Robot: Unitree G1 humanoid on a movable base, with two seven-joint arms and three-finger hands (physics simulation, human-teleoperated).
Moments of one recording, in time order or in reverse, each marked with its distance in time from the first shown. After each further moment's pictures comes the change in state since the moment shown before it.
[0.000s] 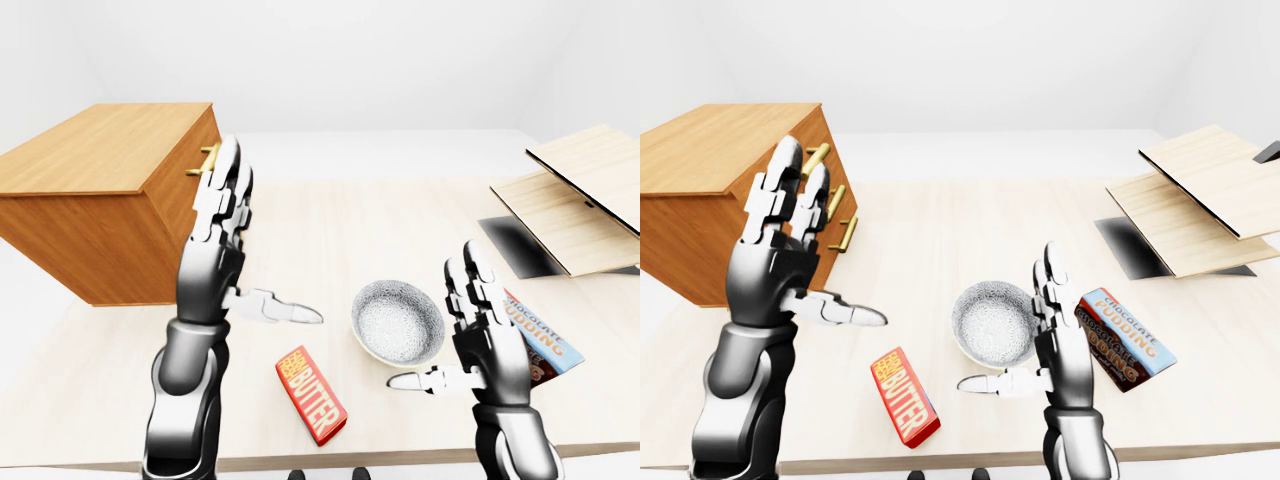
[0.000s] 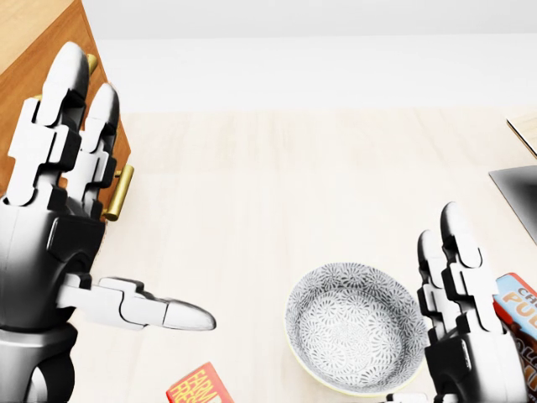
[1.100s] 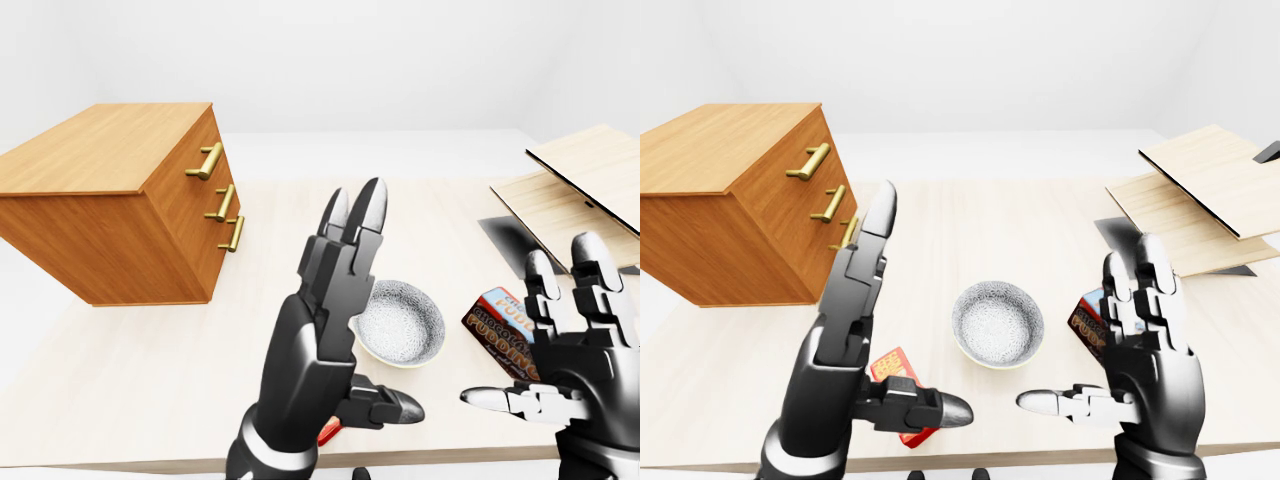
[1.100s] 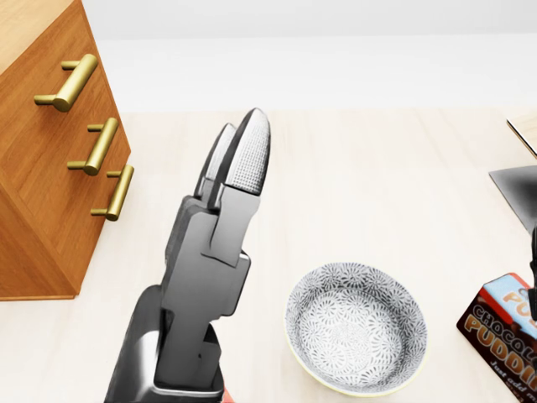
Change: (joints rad) left arm 0.267 -0.065 -0.677 -0.309 0.788 0.000 0.163; right arm 0.015 0.189 -0.414 -0.232 0.233 0.121 0.295
